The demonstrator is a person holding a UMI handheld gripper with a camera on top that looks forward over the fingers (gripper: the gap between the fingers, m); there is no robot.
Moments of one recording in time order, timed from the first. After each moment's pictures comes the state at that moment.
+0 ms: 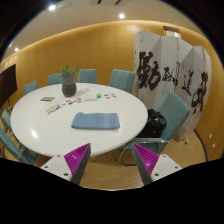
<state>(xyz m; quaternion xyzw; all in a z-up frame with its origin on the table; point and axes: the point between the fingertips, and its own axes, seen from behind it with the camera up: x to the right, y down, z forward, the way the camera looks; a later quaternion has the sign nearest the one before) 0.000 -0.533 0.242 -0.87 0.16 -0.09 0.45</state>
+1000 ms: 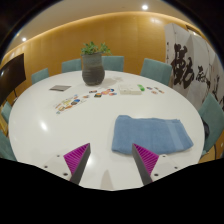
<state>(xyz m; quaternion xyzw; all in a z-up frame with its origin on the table) -0.169 -0.183 0.073 -0.90 0.10 -0.03 0.43</state>
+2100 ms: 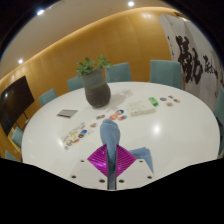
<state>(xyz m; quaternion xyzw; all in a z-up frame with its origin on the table) -0.145 -0.040 0.138 -0.87 0.13 0.09 0.47</state>
